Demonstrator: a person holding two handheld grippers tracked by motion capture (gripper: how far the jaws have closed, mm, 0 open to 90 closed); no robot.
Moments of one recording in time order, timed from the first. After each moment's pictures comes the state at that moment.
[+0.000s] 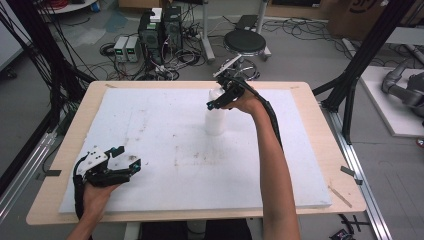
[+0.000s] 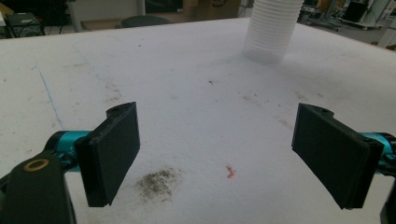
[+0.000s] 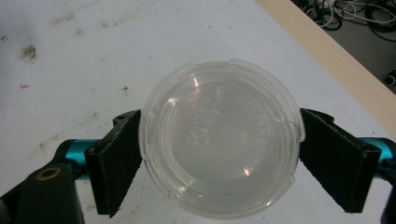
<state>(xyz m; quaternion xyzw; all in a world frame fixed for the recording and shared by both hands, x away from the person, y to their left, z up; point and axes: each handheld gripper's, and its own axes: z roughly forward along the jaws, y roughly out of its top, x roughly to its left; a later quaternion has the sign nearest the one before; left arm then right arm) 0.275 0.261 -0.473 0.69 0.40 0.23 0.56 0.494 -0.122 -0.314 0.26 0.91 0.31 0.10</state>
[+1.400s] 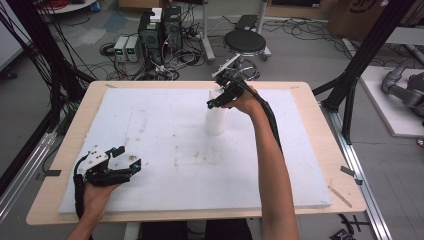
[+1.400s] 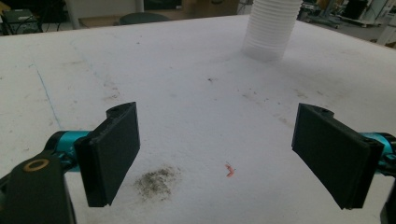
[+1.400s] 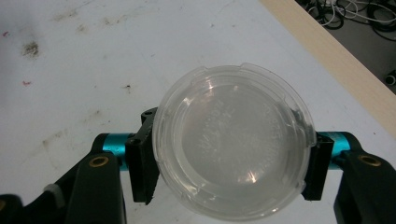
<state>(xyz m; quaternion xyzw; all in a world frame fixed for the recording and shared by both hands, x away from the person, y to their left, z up) 0.277 0.261 -0.473 0.69 0.40 0.22 0.56 0.492 -0.118 -0.311 0.25 0.92 0.30 0.10</state>
